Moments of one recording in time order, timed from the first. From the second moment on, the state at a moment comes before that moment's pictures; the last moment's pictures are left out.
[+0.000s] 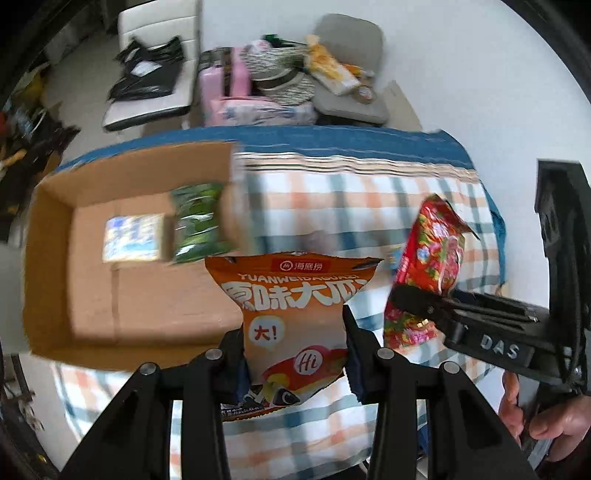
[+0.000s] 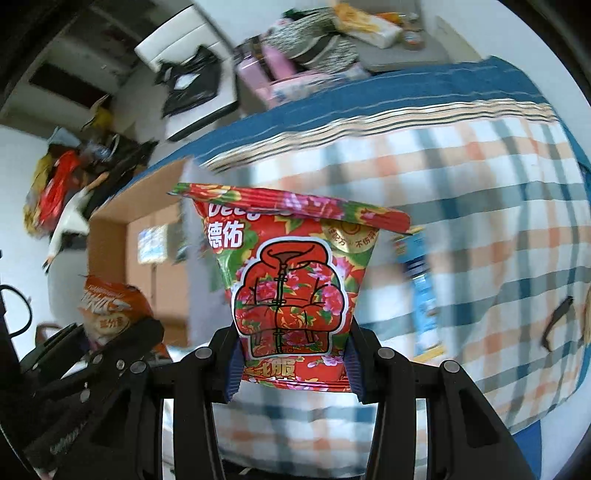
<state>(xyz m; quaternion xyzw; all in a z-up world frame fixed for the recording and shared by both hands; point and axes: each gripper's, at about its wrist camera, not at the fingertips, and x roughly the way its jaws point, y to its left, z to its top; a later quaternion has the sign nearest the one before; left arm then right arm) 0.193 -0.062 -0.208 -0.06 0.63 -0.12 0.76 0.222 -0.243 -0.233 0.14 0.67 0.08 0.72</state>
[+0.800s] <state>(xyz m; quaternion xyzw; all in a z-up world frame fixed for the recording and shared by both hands) 0.301 0.162 -0.305 -0.14 0.69 0.03 0.71 0.255 -0.025 -0.298 0.06 0.74 0.08 0.67</state>
